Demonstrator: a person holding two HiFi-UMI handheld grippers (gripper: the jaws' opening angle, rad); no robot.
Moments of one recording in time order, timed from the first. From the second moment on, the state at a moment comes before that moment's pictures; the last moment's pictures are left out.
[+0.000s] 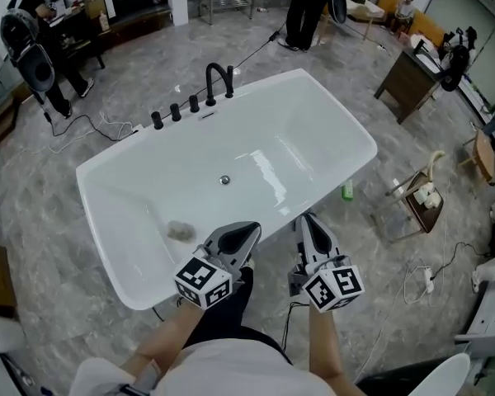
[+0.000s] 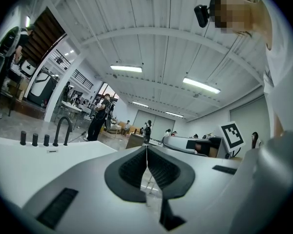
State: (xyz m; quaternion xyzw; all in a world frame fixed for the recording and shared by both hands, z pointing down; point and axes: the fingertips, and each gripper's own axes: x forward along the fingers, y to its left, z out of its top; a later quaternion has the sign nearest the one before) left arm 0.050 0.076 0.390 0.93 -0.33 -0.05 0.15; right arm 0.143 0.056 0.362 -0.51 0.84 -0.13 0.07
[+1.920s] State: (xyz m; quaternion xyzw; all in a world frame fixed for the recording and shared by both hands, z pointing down) left arm 0.061 -0.447 0.450 0.83 -0.55 -0.04 0.12; right arm 0.115 -0.479 0.422 -0.30 0.95 -0.13 0.00
